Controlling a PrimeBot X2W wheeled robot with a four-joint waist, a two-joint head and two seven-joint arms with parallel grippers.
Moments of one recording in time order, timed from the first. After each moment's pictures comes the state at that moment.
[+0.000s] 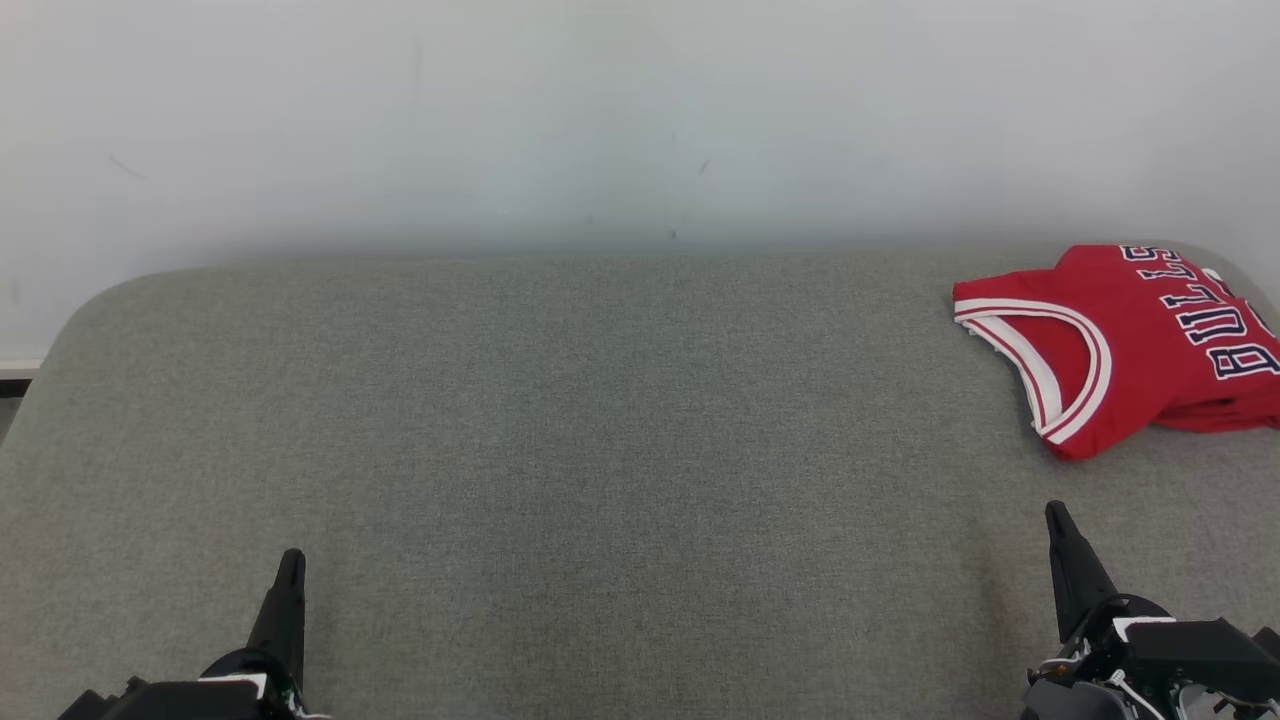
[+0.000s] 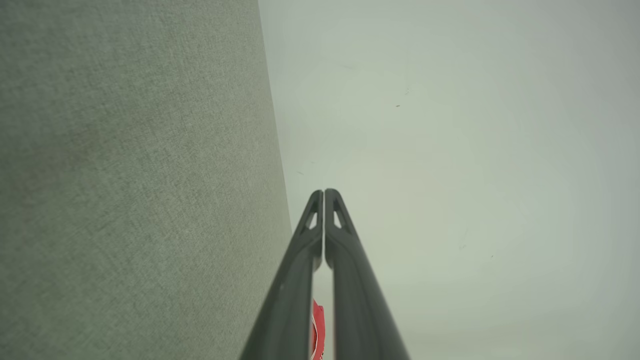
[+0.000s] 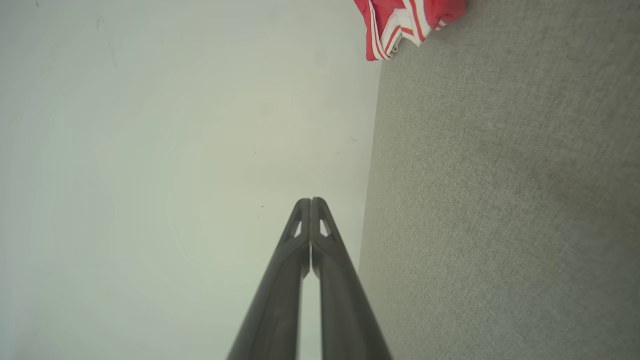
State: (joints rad) left arm -0.10 0.05 0.11 0.25 -1.61 -0.13 0.12; right arm -0.10 -0.06 -0.10 0.24 1.62 0.13 0.11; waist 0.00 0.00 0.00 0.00
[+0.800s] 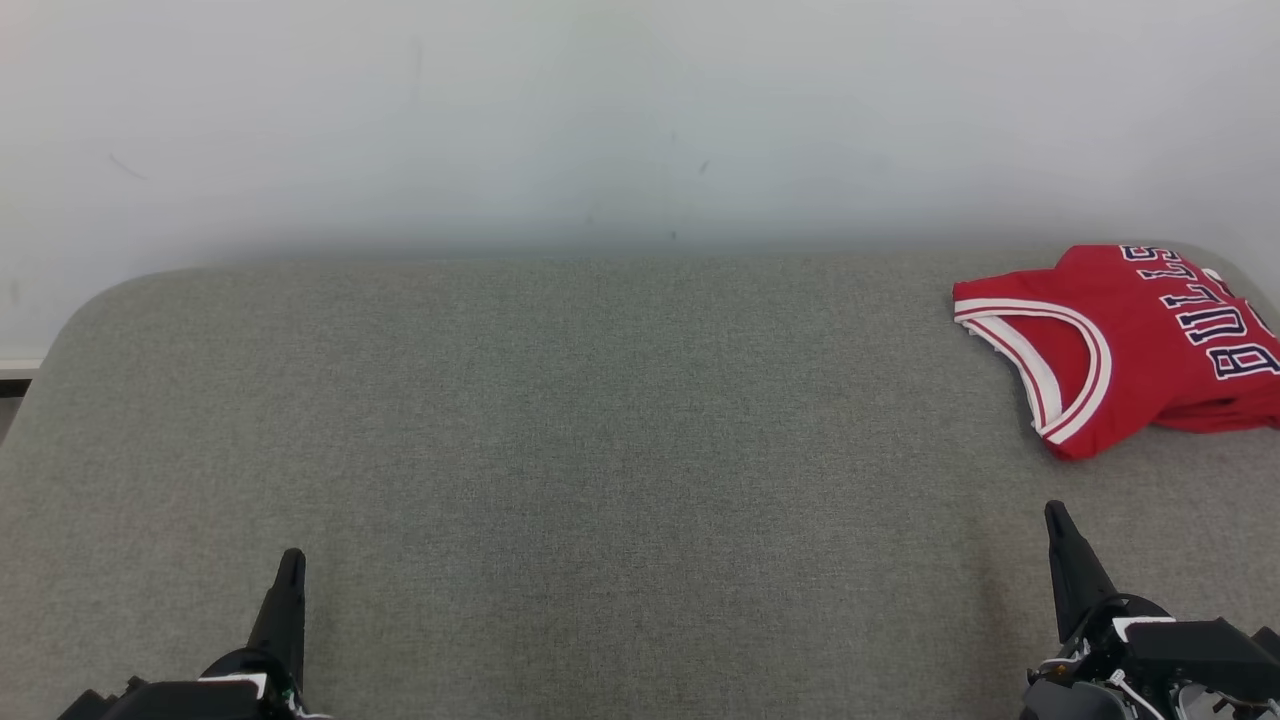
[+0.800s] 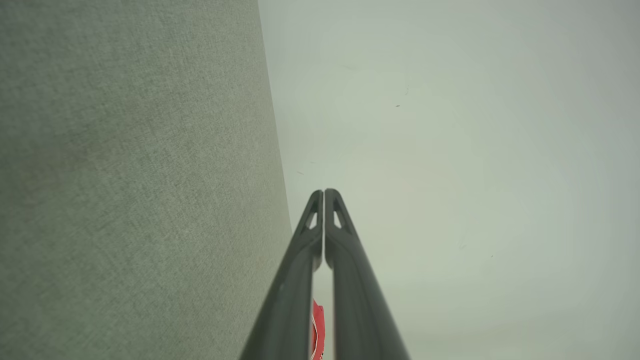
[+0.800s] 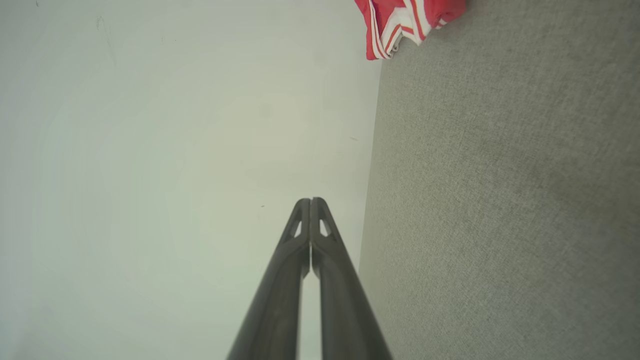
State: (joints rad) left arm -0.10 0.05 0.11 0.25 -1.61 -0.13 0.12; right arm -0.11 -0.06 -0.11 0.24 1.62 0.13 0.11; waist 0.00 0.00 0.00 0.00
